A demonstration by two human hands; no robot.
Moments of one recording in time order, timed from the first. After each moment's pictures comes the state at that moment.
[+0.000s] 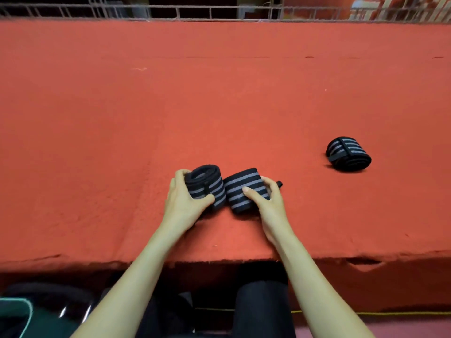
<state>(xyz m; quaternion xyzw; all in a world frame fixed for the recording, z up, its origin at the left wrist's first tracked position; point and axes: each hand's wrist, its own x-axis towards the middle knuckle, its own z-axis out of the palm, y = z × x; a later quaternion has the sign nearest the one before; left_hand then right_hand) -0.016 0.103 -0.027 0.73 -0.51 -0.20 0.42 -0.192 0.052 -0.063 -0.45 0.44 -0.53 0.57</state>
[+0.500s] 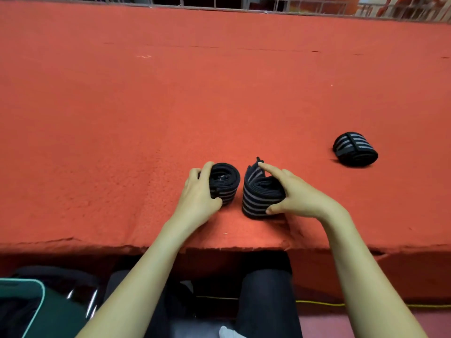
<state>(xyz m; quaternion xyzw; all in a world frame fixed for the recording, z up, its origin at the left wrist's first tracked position) -0.016 0.114 -0.025 0.72 -0.60 -0.20 0.29 -0.238 0.045 -0.003 -0.83 0.46 -0.08 0.31</state>
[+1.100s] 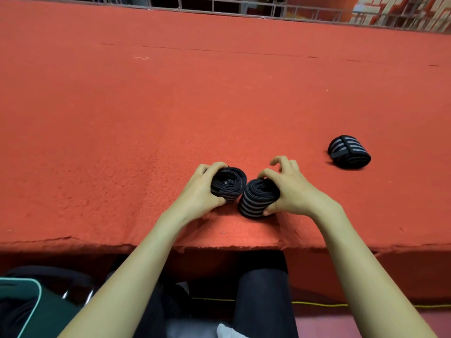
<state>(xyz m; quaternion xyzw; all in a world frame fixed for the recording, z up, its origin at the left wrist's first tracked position) -0.010 0.106 -0.022 0.63 -0.67 -0.23 0.31 -0.231 0.047 0.006 -0.88 0.46 -0.04 0.10</state>
